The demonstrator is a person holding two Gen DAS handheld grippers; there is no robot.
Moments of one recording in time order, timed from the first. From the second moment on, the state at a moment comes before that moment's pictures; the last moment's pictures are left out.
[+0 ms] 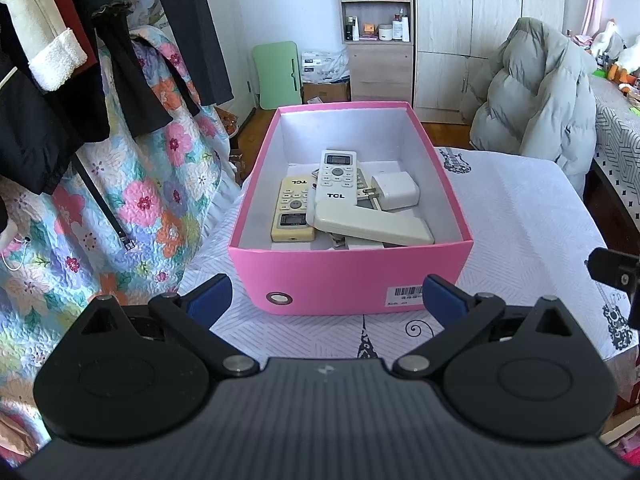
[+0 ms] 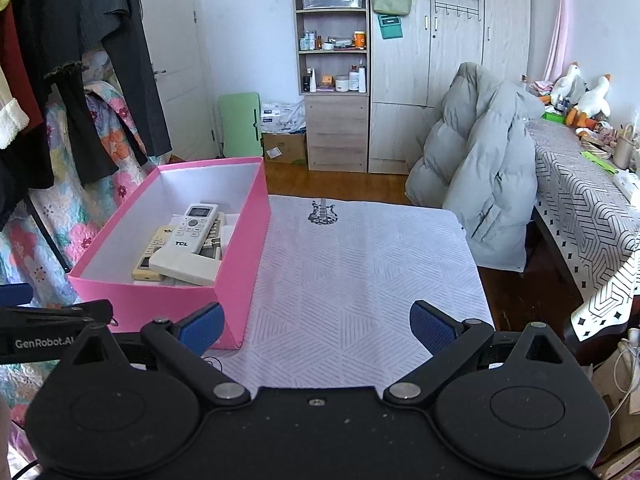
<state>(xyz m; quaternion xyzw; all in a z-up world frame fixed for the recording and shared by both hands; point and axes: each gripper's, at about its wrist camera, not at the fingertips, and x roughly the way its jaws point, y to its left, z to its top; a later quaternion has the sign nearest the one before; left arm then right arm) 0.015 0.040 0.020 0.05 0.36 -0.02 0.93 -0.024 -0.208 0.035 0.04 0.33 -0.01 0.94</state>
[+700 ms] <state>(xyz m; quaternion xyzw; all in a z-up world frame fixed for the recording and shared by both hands) 0.010 0.042 0.023 0.05 0.35 -0.02 0.94 -0.026 -0.208 0.034 0.04 0.34 -0.03 0.94</state>
